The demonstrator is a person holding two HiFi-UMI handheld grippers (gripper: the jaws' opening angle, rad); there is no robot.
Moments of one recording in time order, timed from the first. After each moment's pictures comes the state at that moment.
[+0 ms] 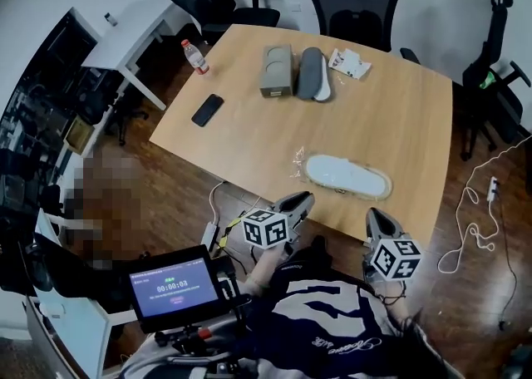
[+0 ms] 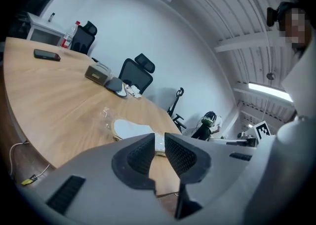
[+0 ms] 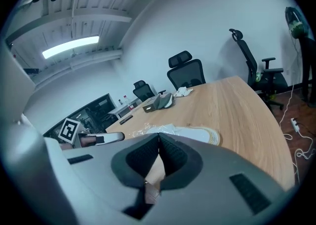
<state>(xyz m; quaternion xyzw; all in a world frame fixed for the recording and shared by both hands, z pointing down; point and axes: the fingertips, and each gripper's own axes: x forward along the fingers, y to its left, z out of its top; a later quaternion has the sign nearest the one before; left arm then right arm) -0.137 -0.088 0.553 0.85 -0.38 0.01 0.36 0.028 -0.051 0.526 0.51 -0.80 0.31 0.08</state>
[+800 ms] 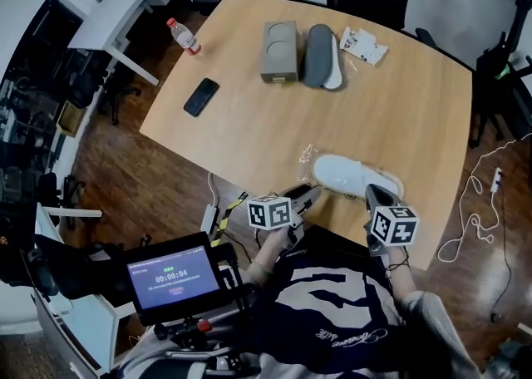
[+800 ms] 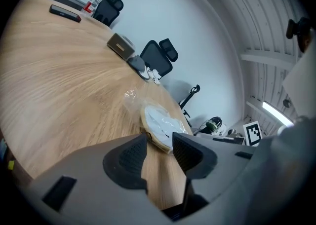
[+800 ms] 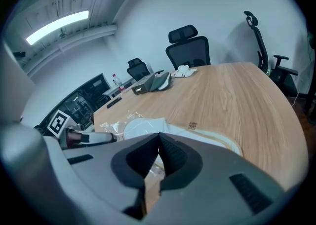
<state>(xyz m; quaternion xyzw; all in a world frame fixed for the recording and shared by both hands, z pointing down) -0.151 -0.150 0.640 0.78 -0.36 0.02 0.50 0.003 -0.160 0.609 0.48 -0.78 0.35 0.20</state>
